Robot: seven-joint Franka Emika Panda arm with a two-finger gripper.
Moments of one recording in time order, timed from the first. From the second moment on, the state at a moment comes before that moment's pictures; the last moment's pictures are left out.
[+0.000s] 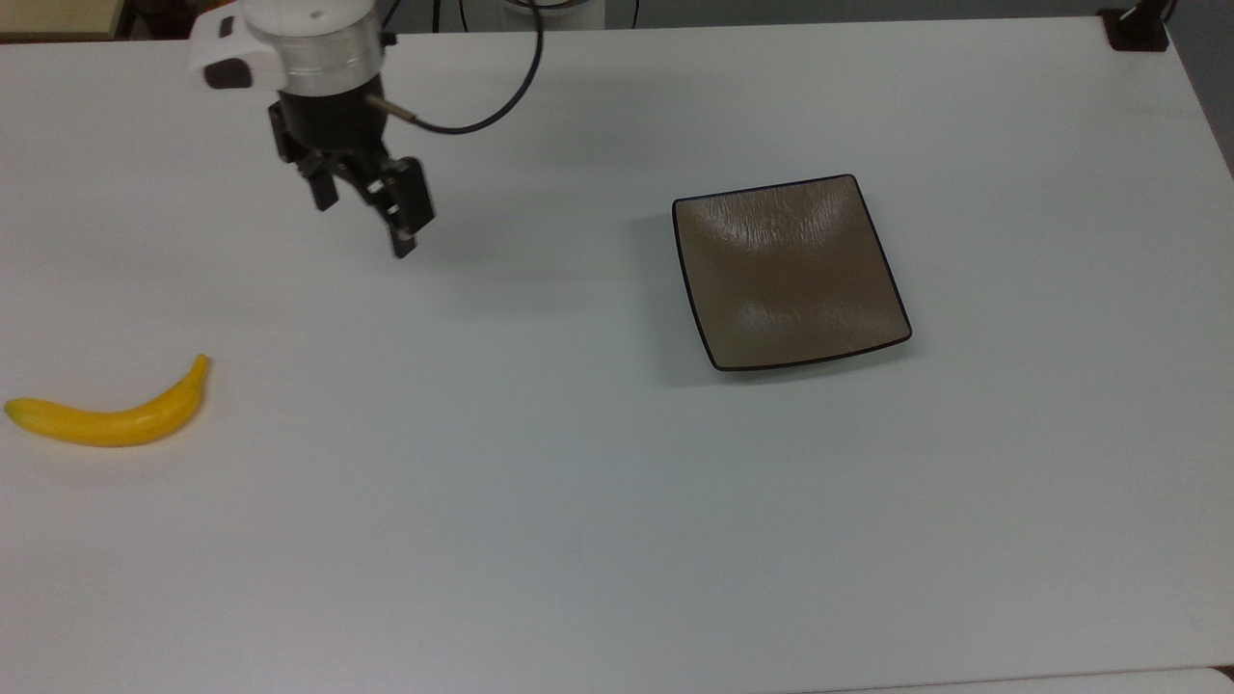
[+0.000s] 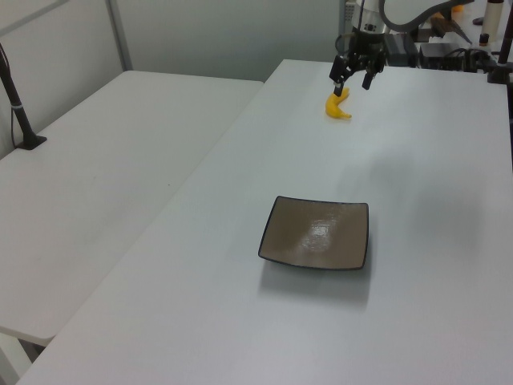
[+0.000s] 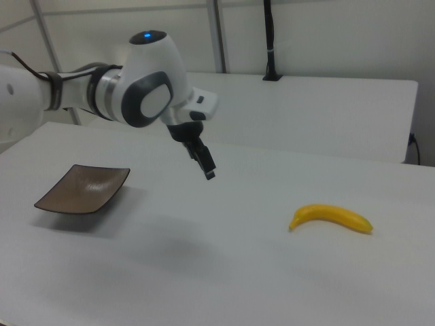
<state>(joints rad) -0.04 0.20 -0.07 -1.77 0.02 2.20 0.45</state>
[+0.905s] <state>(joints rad) -0.11 0.47 -0.25 -1.58 0.02 2.45 0.76</state>
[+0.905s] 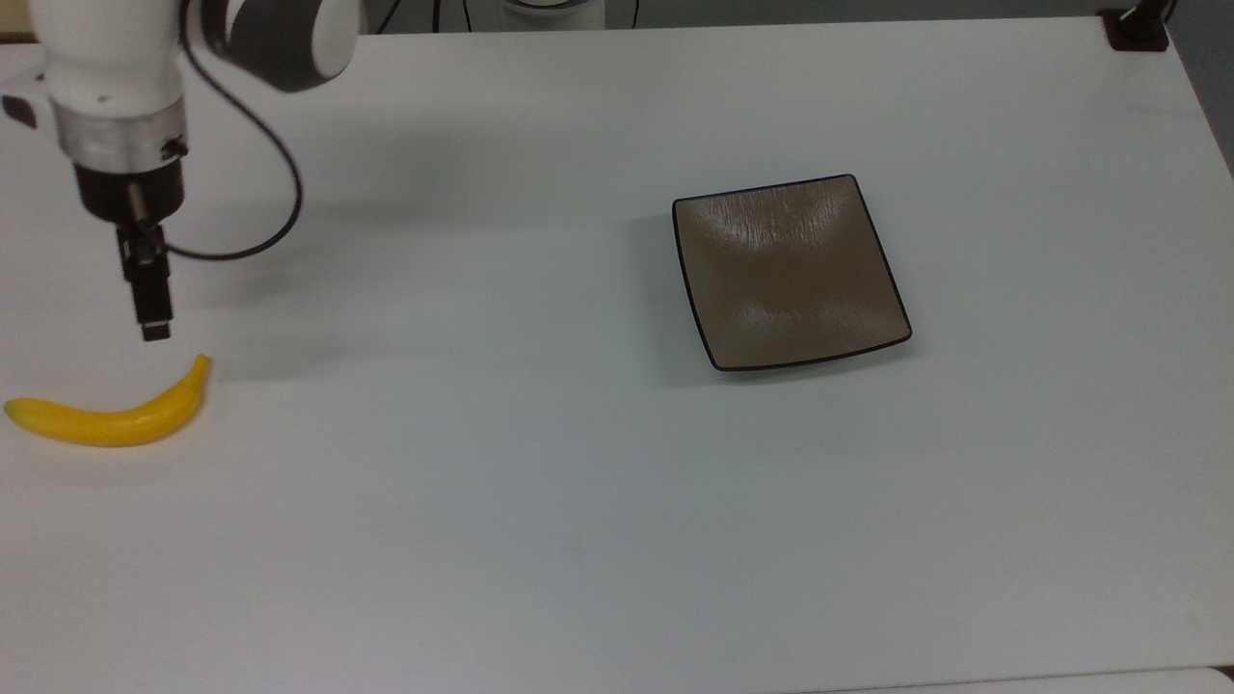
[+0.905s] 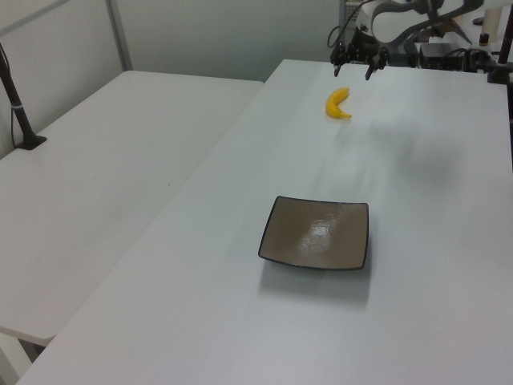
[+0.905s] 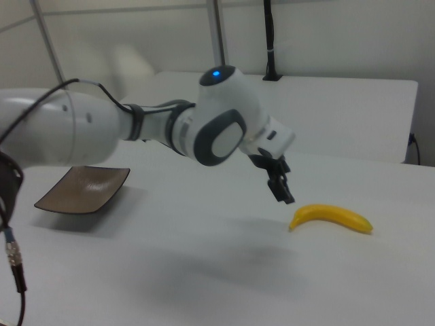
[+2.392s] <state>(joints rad) -0.19 0.90 -0.25 -1.23 0.07 2.65 0.81</state>
